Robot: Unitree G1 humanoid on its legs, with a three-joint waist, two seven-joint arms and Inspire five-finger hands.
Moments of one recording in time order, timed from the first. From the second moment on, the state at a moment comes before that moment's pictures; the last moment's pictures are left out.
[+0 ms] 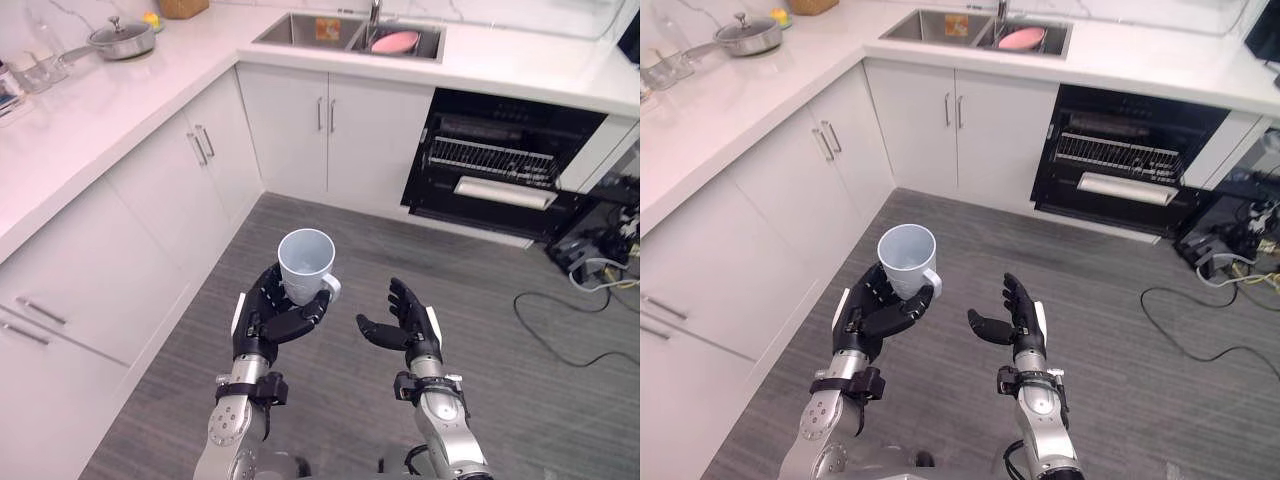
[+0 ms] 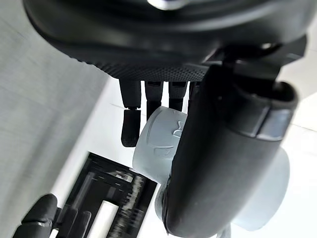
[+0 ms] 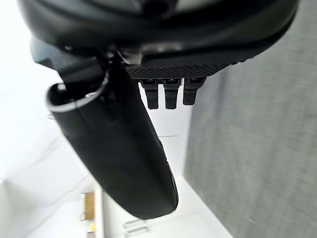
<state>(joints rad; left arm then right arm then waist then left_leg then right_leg) 0.28 0.06 -0.24 -0.17 -0.33 -0.17 0.09 0.13 0.00 0.10 0.21 0.04 -0.14 -0.16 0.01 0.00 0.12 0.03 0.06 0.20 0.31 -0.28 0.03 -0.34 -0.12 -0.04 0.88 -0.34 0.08</state>
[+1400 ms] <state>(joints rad) 0.28 0.01 -0.25 -0.06 -0.27 -0.15 0.08 0.16 0.00 0.05 -0.01 0.10 -0.19 -0.20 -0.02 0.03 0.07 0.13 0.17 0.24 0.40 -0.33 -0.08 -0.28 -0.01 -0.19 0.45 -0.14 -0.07</state>
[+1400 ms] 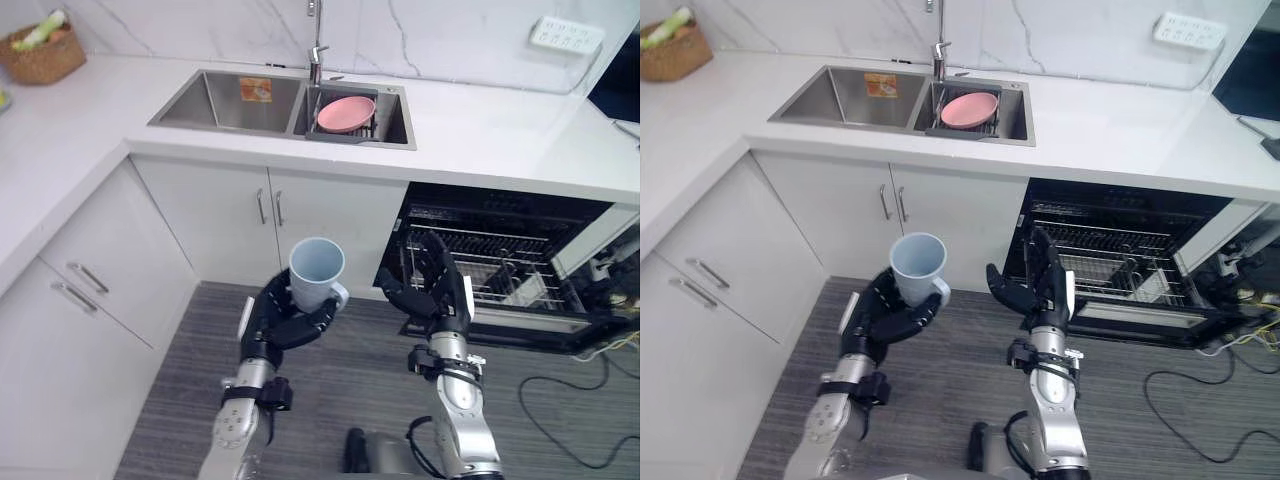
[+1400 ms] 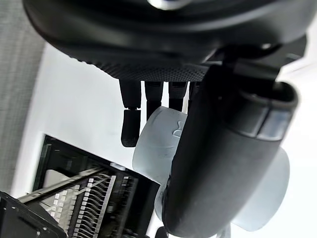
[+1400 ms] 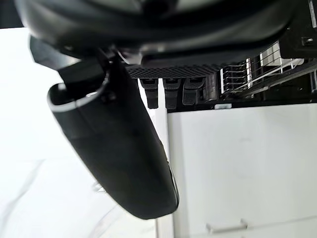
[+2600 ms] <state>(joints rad) 0.29 -0.03 -0.21 -0.11 -0.27 -0.15 0.08 0.26 0.02 0.14 -0.14 0.25 -0.20 -0.13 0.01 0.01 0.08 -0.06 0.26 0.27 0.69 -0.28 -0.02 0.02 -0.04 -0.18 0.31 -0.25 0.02</state>
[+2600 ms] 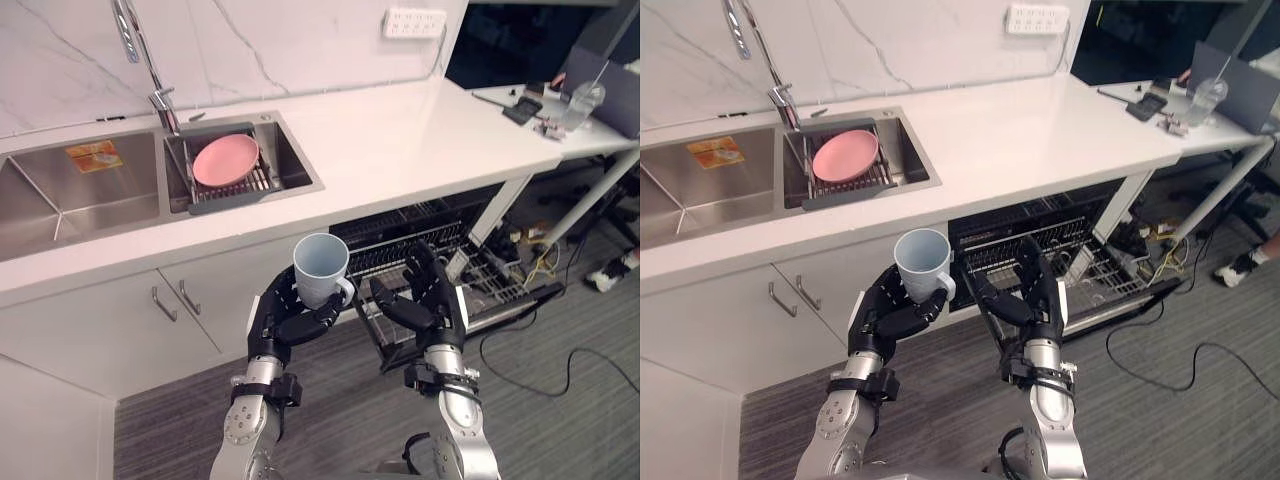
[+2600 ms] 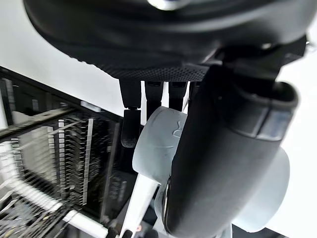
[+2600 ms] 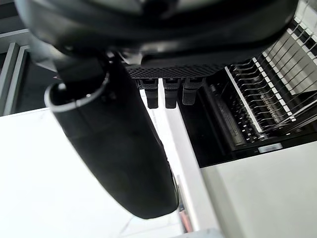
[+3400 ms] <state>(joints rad) 0.15 0.03 -0.19 -0.01 -0.15 -0.15 0.15 0.31 0.02 0.16 -0.17 0.35 -0.21 -0.02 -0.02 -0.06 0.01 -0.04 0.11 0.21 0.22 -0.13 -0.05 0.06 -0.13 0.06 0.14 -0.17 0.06</state>
